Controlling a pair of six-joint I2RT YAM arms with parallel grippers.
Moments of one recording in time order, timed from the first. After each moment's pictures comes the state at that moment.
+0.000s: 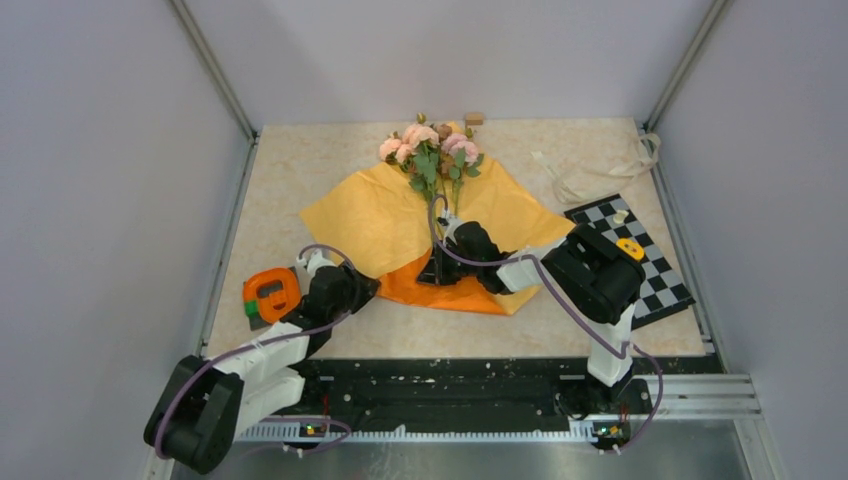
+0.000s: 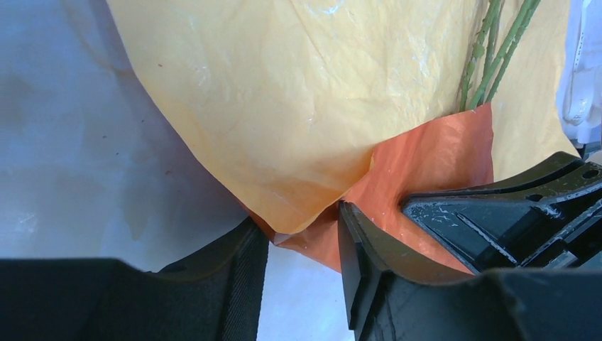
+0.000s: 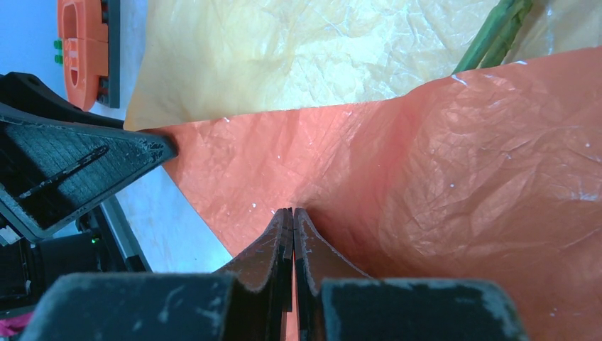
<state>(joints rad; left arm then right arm) -0.41 1.01 0.18 0.22 -0.09 -1.01 0.78 1.93 0.86 0.50 -0.34 0.69</state>
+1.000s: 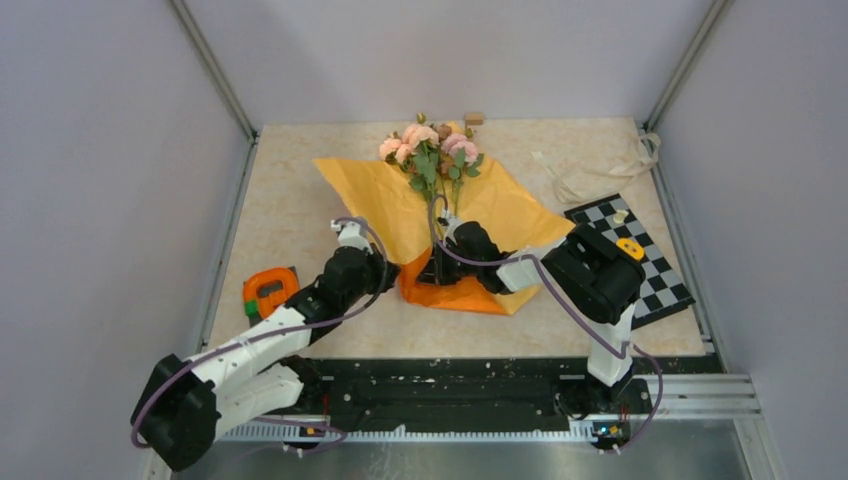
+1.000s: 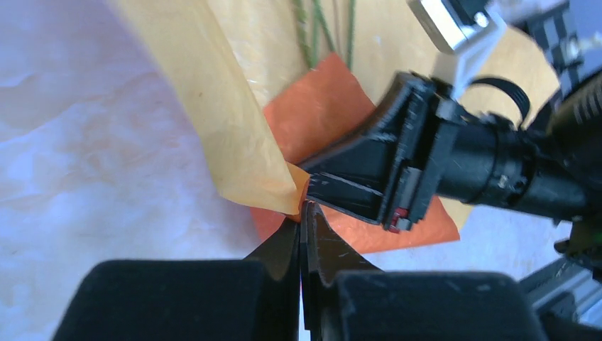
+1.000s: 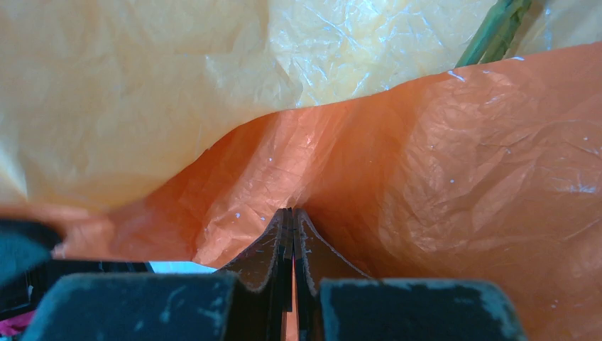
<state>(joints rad) -0.61 0.94 0.41 0.05 -0.12 -0.75 0.78 1.93 0.86 0.49 -0.34 0.69</state>
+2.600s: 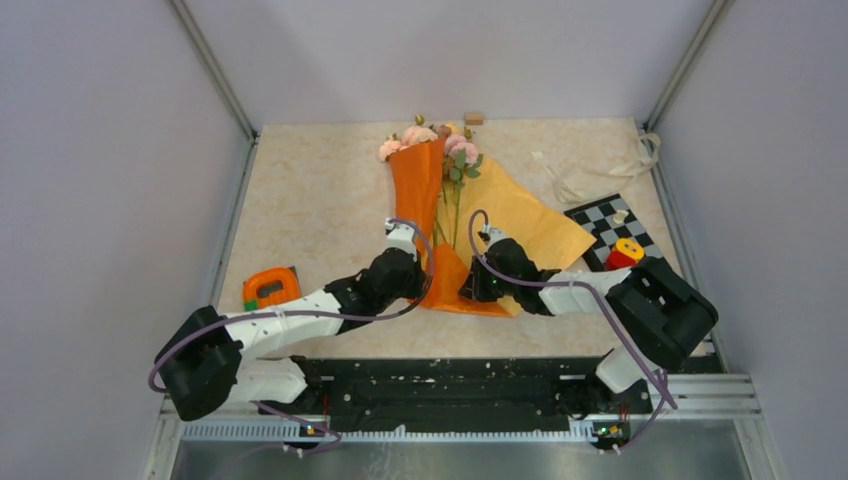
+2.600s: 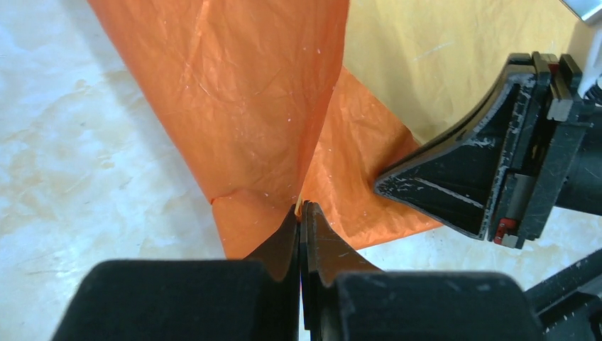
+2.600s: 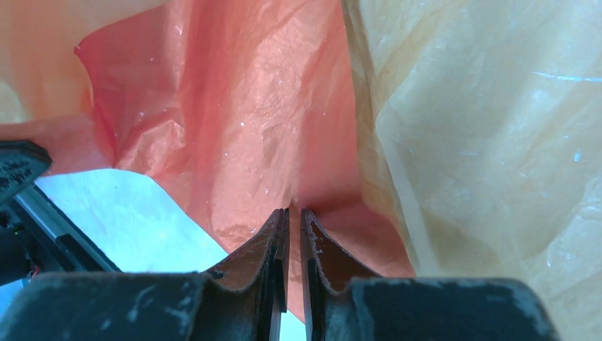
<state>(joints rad) -0.89 1.21 0.60 0.02 -0.31 -0.58 0.73 1.54 0.56 0.27 -0.14 0.66</state>
